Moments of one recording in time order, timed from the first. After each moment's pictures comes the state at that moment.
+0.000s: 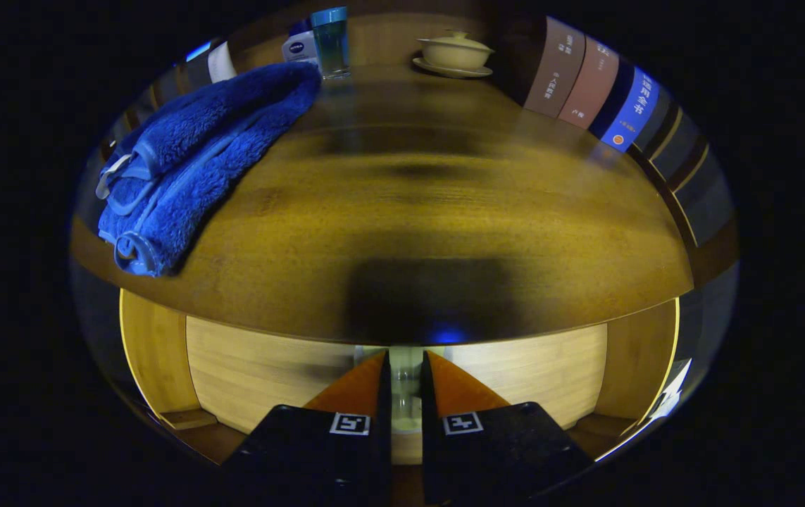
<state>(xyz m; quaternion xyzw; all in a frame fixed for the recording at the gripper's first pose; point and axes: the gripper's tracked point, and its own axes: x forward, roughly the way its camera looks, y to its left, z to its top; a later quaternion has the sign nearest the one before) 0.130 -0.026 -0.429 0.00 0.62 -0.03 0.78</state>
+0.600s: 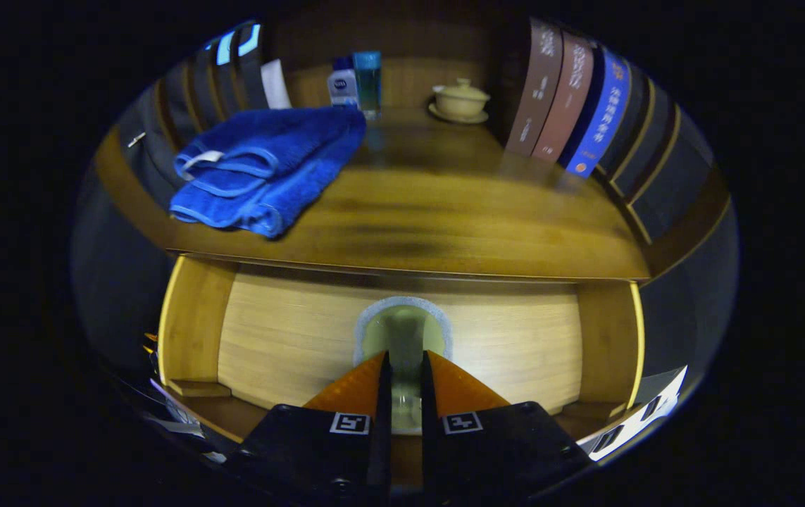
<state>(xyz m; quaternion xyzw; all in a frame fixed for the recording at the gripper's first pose) 0.094 -0.012 -0.332 -0.01 0.54 -0.01 0.84</state>
